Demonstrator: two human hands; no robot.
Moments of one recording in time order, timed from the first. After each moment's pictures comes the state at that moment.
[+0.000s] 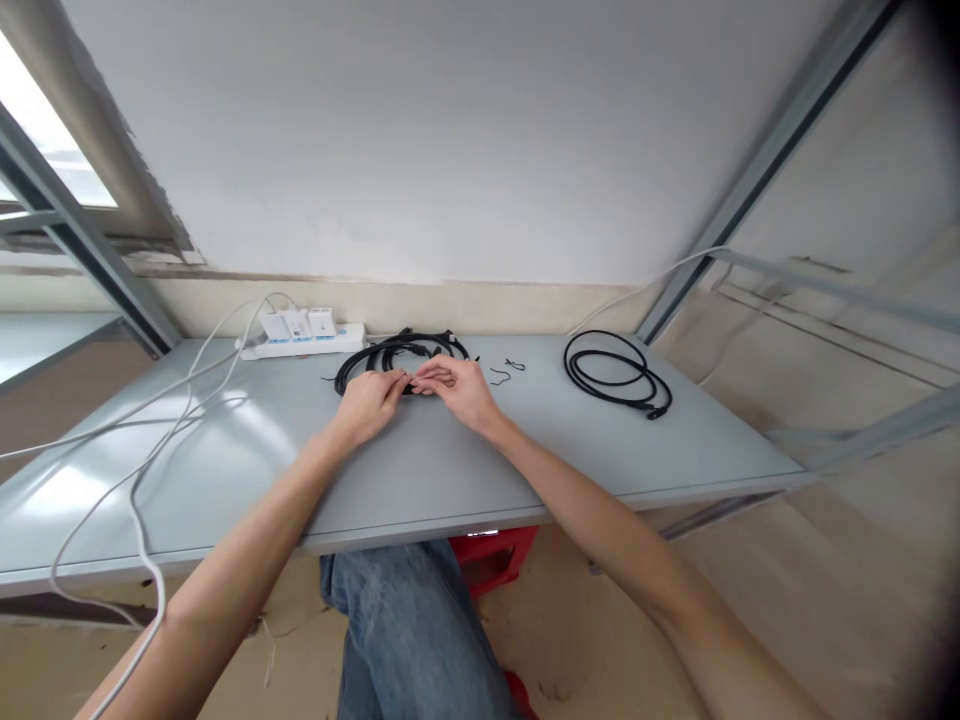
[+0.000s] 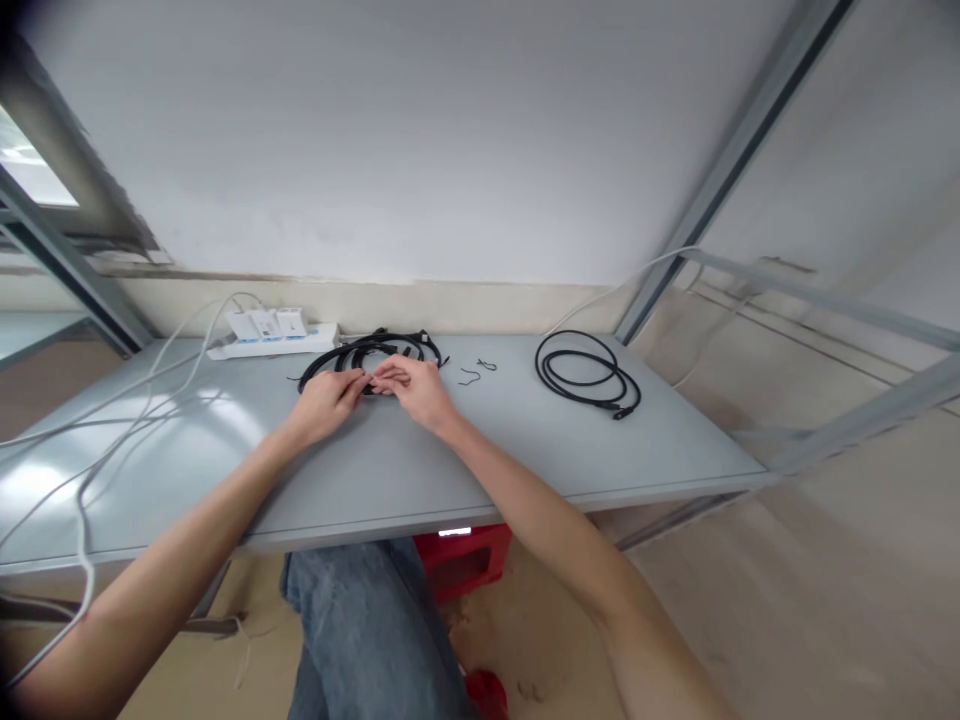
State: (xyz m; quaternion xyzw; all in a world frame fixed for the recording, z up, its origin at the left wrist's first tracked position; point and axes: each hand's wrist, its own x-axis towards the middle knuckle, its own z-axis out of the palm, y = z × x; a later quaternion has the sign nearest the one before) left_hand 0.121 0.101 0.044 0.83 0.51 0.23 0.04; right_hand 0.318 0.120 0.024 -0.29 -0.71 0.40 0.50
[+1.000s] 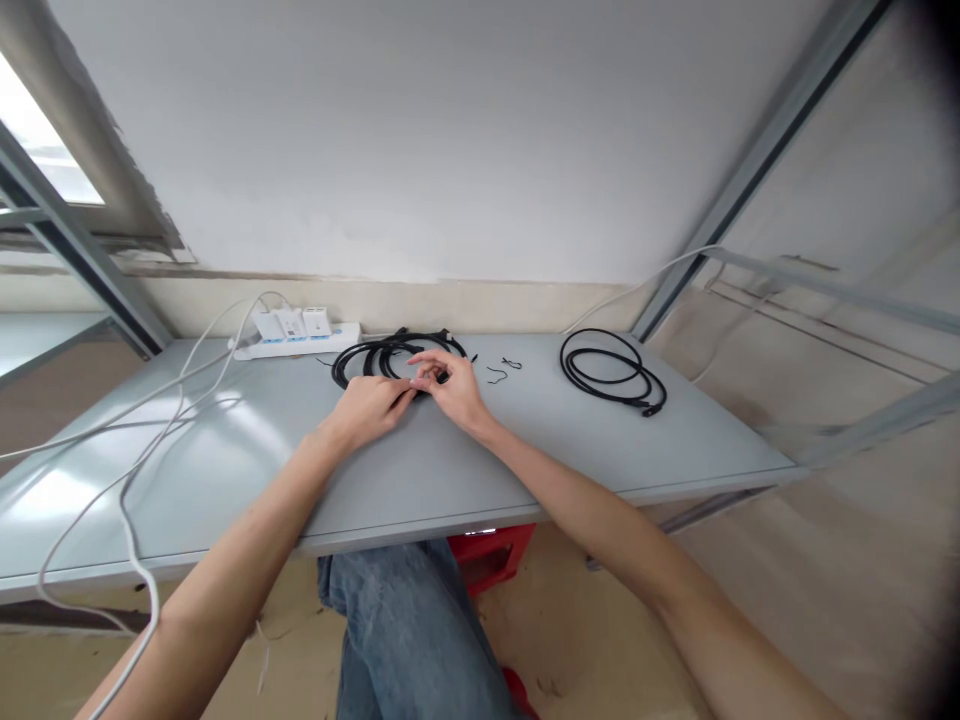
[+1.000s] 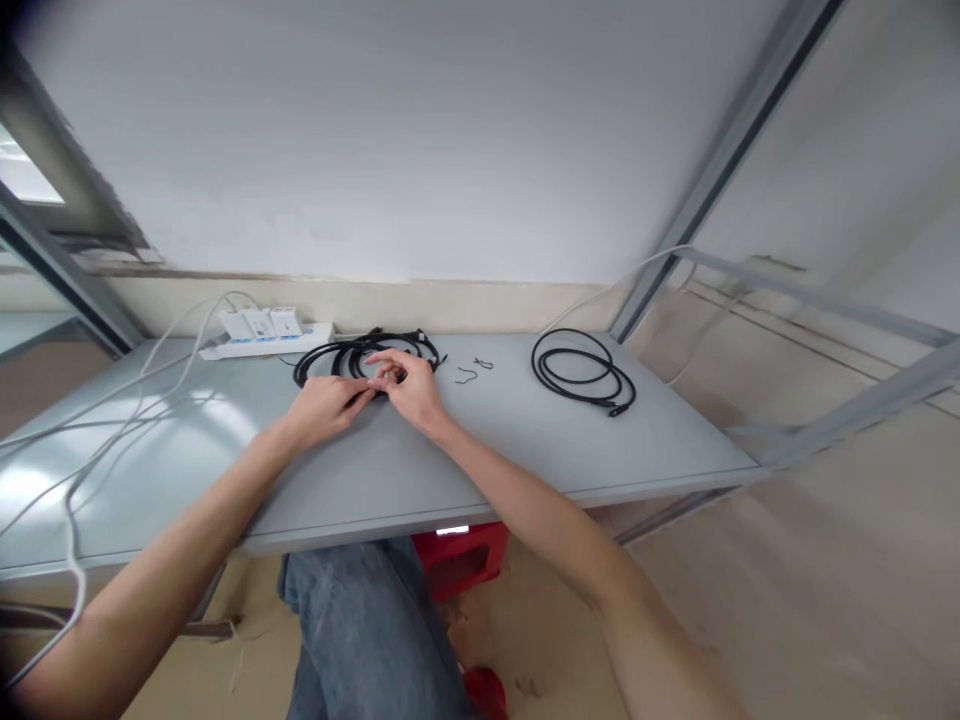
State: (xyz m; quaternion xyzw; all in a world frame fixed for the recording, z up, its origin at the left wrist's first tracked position) left_hand 0.122 0.099 0.042 0.87 0.48 0.13 -0.05; right_hand 0.305 0.124 0.026 -0.32 -0.69 0.34 0.56
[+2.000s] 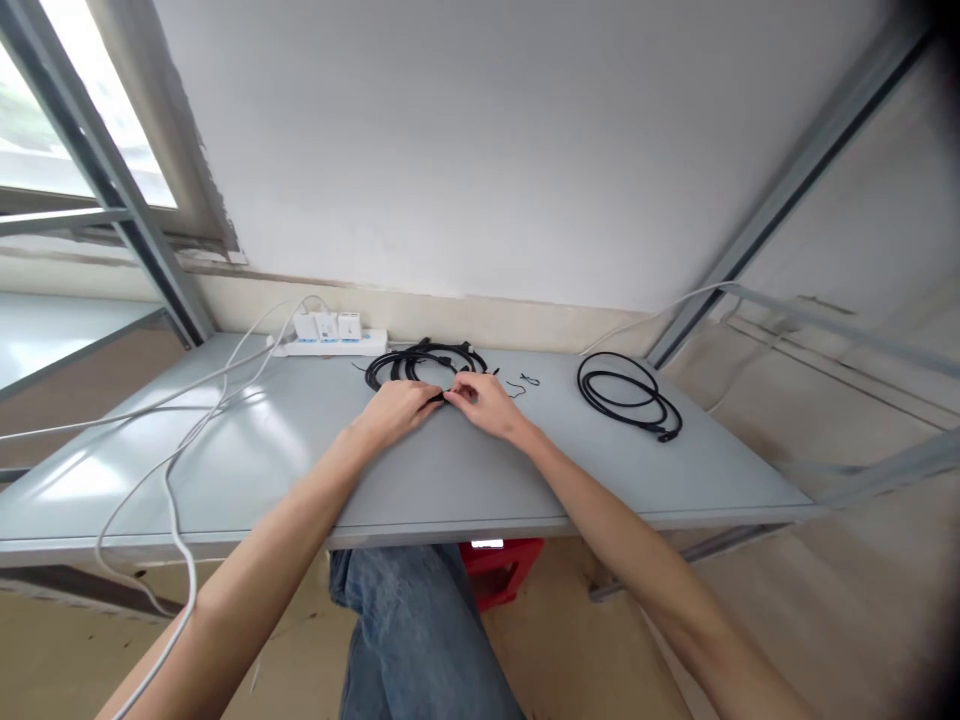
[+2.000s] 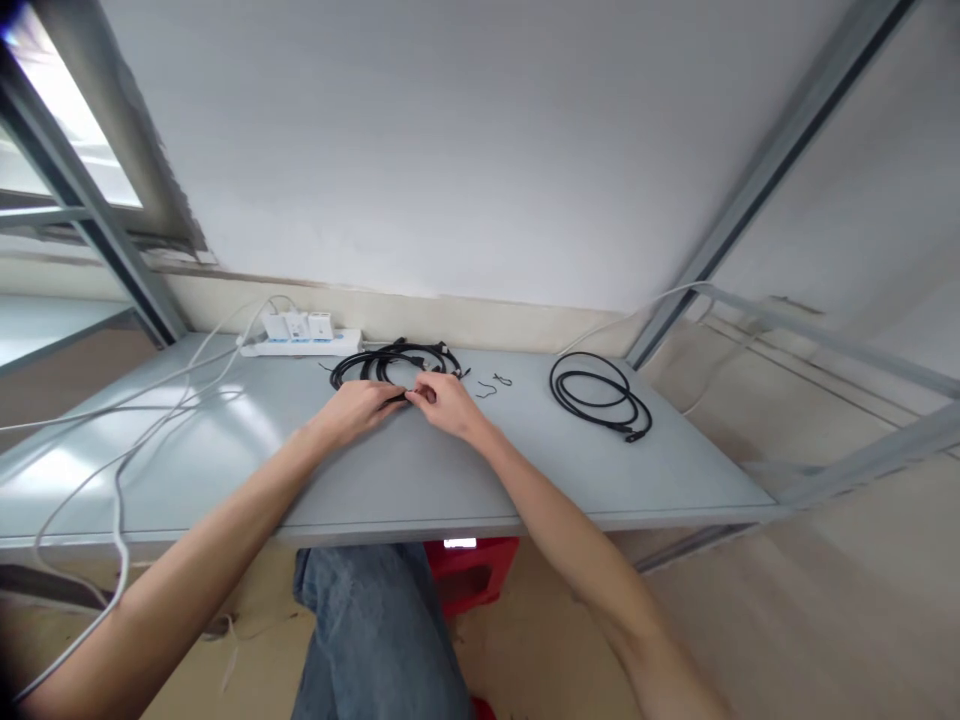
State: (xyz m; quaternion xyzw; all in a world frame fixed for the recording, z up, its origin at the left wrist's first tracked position) left_hand 0.115 0.107 0.034 0.89 0.42 0.17 -0.03; right_hand 0.335 0.117 0.033 -0.35 -0.86 0.09 0.35
